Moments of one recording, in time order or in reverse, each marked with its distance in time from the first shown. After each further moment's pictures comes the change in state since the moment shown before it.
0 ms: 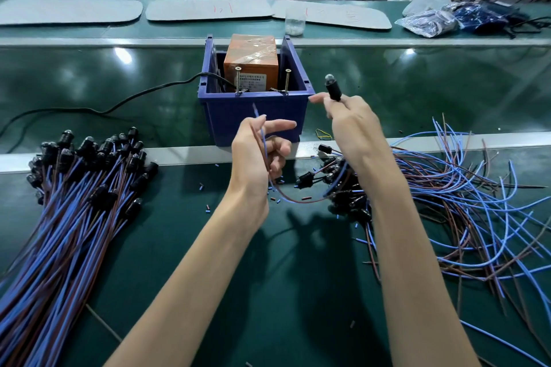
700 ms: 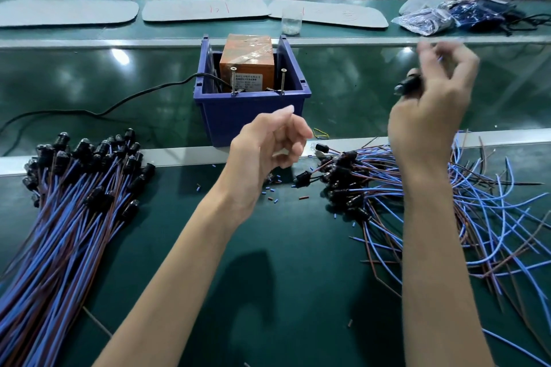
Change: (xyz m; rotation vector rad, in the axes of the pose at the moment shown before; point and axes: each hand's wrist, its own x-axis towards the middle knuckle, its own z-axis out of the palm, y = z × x) left_hand -0.011 0.012 -0.006 0.209 -0.389 0.168; right_hand 0.004 0.014 -0.044 -0.208 0.650 -0.380
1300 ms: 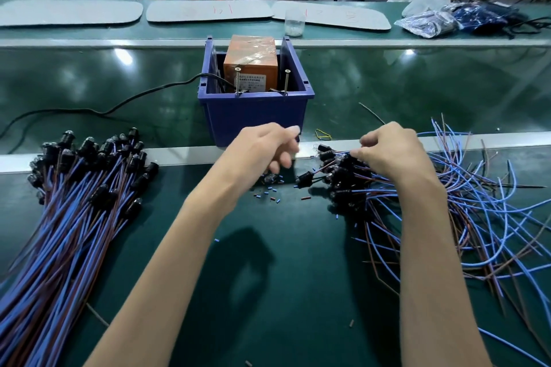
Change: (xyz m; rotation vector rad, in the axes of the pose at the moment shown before) left_hand 0.010 -0.007 -0.019 0.435 0.103 -0.171; right_hand -0.014 0.015 0.004 -0.449 -0.821 0.406
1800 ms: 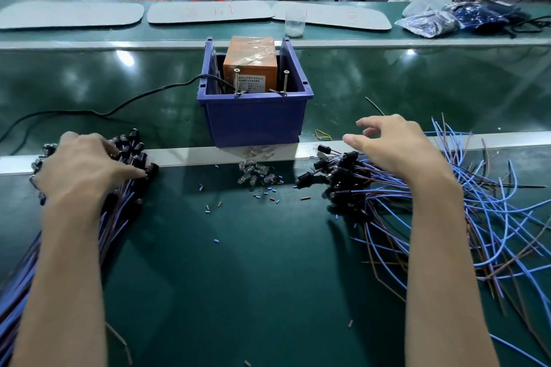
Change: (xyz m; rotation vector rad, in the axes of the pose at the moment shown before) left_hand -0.016 -0.058 -0.158 0.906 0.630 -0.541; right_hand 0.000 -0.001 -0.012 0.092 -0.045 -0.108
